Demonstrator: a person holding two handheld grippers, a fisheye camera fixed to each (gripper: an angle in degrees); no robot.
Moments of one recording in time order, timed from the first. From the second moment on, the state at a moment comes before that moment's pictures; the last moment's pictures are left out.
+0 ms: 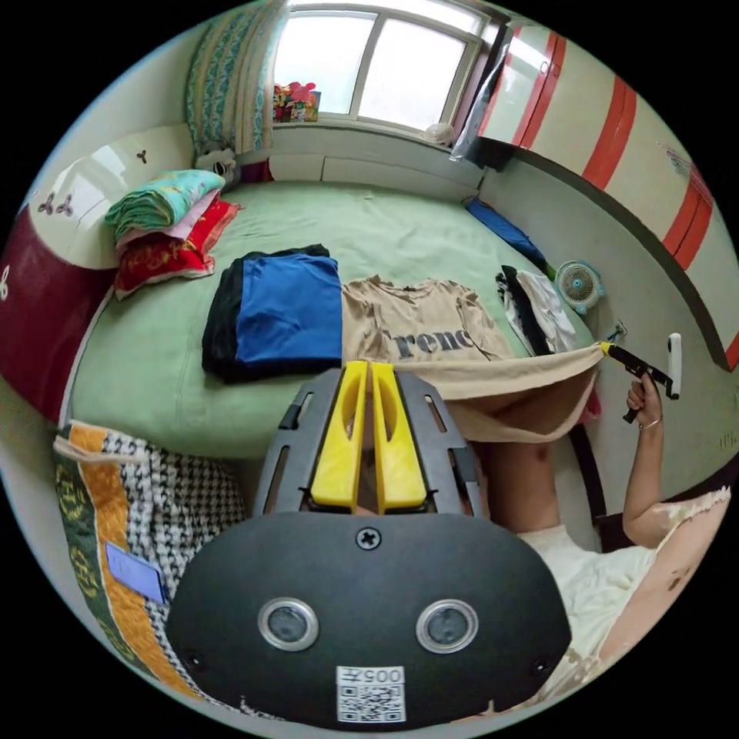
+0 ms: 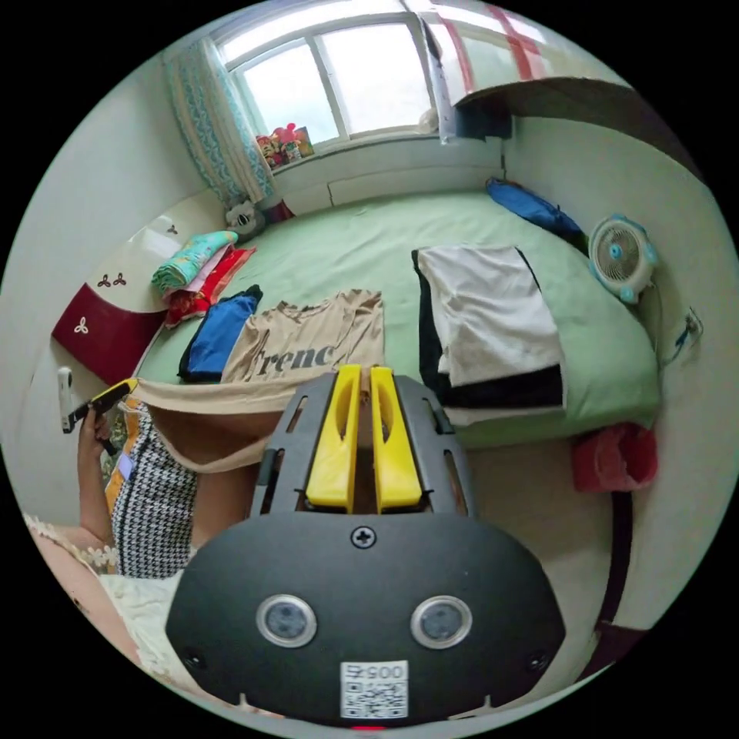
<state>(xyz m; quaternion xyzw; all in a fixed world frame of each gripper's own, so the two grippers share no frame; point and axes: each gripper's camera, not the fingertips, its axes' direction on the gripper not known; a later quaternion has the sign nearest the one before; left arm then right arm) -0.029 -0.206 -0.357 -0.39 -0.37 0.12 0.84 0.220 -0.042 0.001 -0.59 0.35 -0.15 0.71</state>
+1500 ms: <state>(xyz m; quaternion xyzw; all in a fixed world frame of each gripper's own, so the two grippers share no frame) -0.203 -0.106 -0.150 -0.48 -0.38 0.13 0.78 0.401 0.111 0.147 -0.69 0.26 -0.08 0.67</state>
